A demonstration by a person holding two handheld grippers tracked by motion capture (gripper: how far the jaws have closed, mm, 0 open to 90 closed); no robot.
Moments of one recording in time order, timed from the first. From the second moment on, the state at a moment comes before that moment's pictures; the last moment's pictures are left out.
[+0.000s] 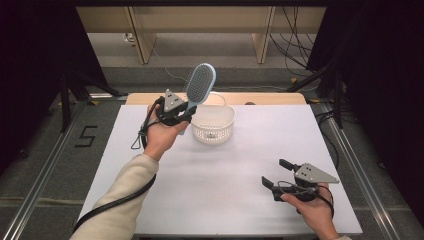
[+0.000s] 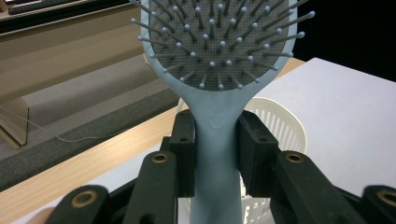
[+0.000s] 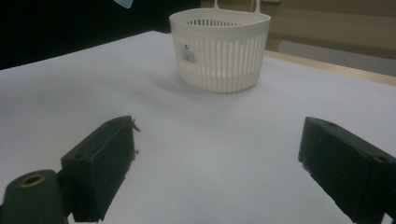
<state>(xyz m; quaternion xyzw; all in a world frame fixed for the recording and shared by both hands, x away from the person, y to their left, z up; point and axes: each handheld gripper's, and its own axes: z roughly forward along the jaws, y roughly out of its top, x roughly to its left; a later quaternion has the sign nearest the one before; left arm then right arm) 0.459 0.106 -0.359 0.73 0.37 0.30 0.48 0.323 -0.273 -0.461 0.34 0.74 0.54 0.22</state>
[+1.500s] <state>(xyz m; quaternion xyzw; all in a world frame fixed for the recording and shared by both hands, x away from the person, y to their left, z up) 0.473 0.082 -0.349 0.74 0.35 0.31 0.49 0.324 -0.273 -0.461 0.34 0.74 0.54 0.22</state>
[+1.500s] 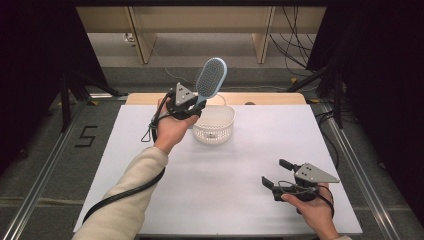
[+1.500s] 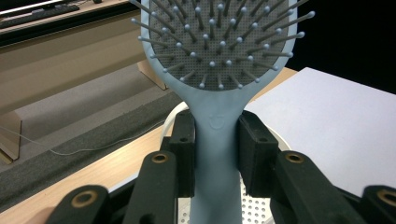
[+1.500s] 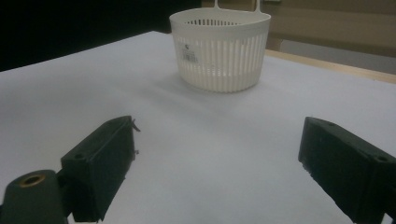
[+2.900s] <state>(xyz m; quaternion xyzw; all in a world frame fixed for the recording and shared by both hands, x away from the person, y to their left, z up) 0.488 0.075 -0.353 0.73 0.35 0.30 0.50 0.324 -0.274 -0.461 0.34 0.74 0.54 0.22</state>
